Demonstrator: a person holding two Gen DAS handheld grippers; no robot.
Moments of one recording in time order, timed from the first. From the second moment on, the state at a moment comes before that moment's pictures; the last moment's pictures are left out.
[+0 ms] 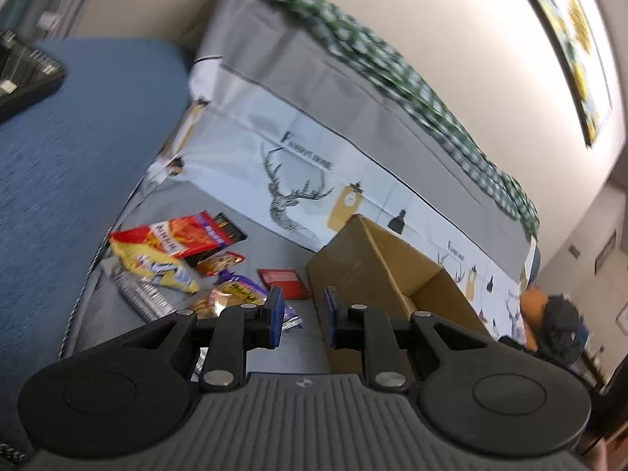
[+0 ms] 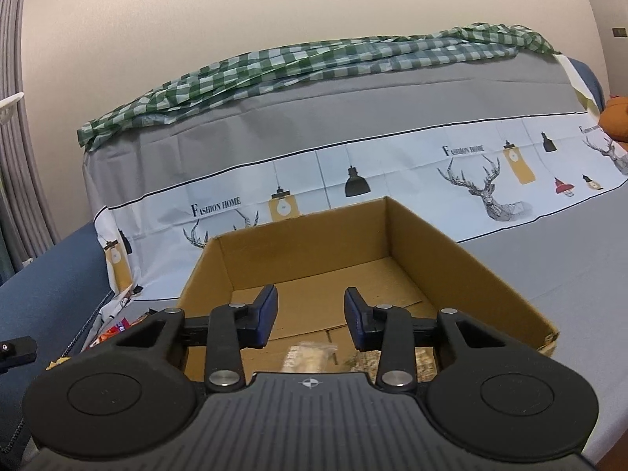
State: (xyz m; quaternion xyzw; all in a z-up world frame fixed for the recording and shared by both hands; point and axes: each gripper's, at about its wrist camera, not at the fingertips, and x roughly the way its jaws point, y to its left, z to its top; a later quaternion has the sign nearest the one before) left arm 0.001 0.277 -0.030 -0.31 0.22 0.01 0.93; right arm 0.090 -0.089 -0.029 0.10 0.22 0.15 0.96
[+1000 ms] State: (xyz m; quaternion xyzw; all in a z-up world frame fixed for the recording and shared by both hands) left arm 0.017 0.308 -0.080 -0.41 0.19 0.26 0.85; right arm 0.134 0.144 -0.024 -0.09 0.34 0.38 0.86
